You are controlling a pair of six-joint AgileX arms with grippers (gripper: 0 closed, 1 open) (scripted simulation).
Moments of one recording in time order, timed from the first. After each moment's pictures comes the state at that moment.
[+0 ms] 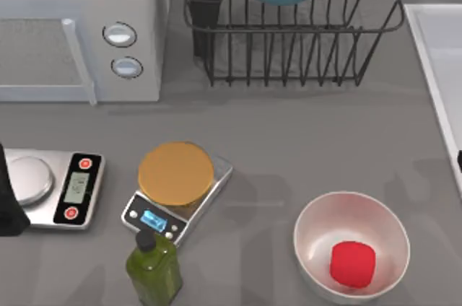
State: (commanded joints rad) left arm 0.00 0.00 0.00 0.00 0.00 0.00; right arm 0.24 0.59 0.43 -0.39 0.00 0.24
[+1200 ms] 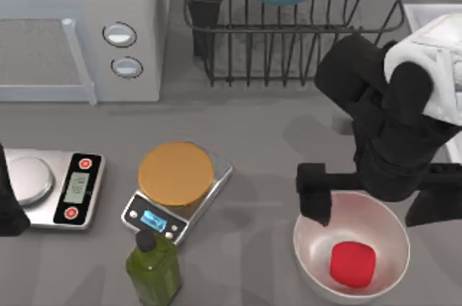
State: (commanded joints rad) left arm 0.00 0.00 0.00 0.00 0.00 0.00; right arm 0.66 1.69 1.20 -1.08 0.00 0.67
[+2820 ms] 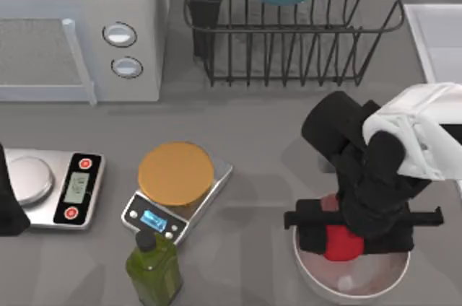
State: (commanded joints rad) left arm 0.00 0.00 0.00 0.00 0.00 0.00; right arm 0.66 1.83 0.98 -0.72 0.00 0.68
